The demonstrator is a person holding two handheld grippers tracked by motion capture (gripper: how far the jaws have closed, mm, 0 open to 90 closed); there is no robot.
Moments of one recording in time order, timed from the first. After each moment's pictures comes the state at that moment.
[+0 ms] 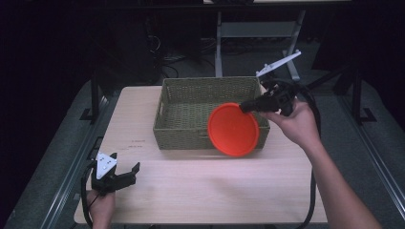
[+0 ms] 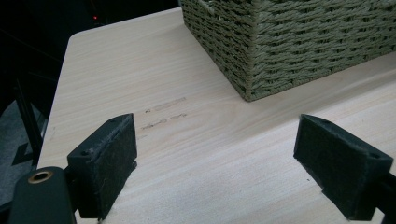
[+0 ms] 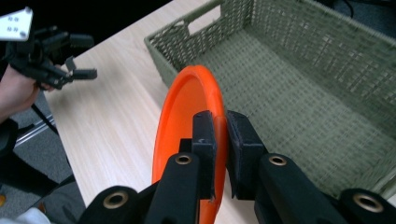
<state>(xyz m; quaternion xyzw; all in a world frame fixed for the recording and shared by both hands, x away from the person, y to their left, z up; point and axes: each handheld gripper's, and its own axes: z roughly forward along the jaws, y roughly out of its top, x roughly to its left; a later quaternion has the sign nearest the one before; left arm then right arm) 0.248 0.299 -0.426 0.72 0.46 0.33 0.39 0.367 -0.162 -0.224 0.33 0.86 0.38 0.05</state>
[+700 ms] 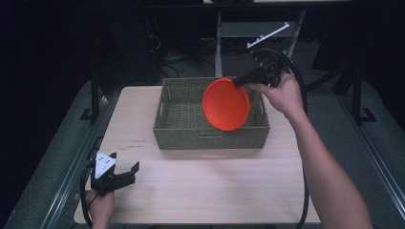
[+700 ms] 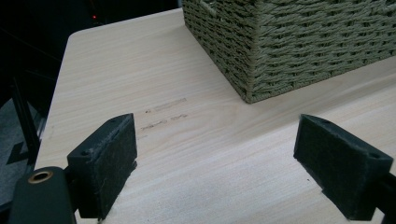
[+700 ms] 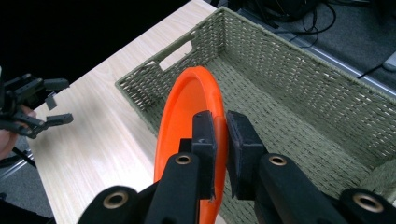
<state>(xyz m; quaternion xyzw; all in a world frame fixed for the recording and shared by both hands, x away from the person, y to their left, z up) 0.249 0.301 -0.426 0.72 0.47 0.33 0.40 0.434 -0.149 -0.203 0.37 0.84 0.39 0.05</state>
